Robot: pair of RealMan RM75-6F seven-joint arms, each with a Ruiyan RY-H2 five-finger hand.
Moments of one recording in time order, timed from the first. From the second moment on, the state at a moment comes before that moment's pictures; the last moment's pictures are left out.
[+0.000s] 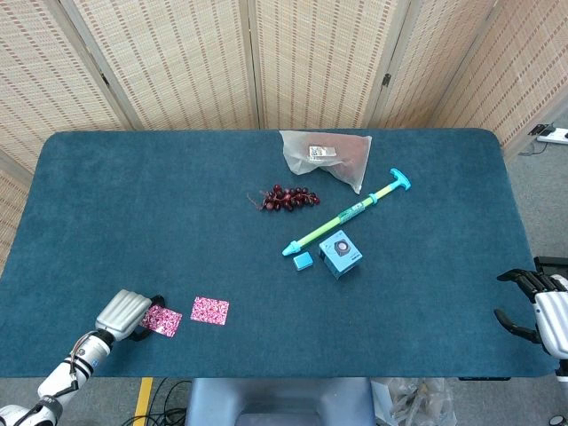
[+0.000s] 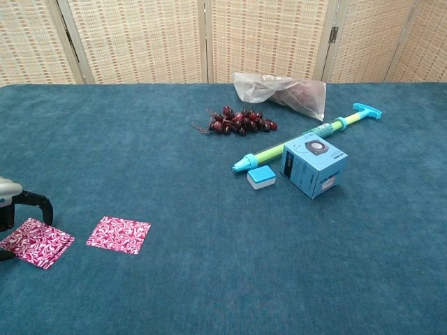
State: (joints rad) left arm -0.49 -1.29 0.08 -1.52 1.38 0.92 0.25; right arm 0.04 -1.08 0.04 -1.47 -1.55 1.51 0.24
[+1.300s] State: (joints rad) left arm -0.54 -1.38 0.01 -1.66 1.30 0.94 0.37; right arm 0.05 -1.08 0.04 -1.46 -1.55 1.50 0.25
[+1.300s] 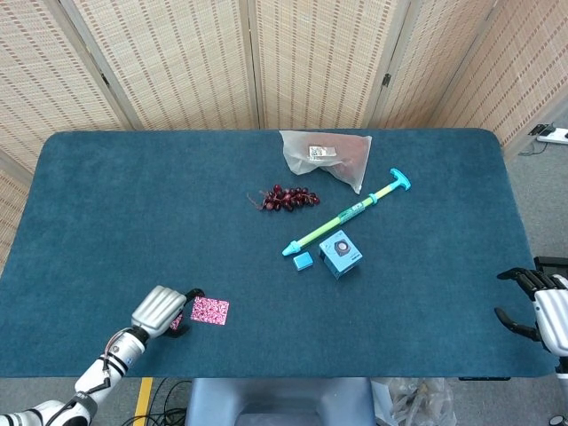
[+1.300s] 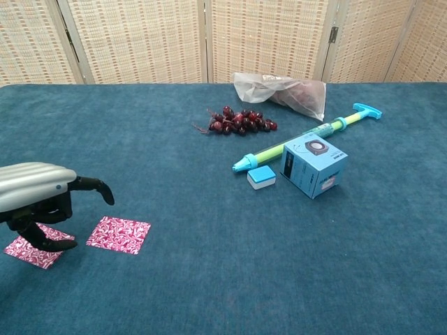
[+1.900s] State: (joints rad) left arm -0.58 -1.48 -0.02 -1.65 1.10 0.93 0.54; right arm 0.05 -1.09 0.04 -1.43 -1.54 1.50 0.28
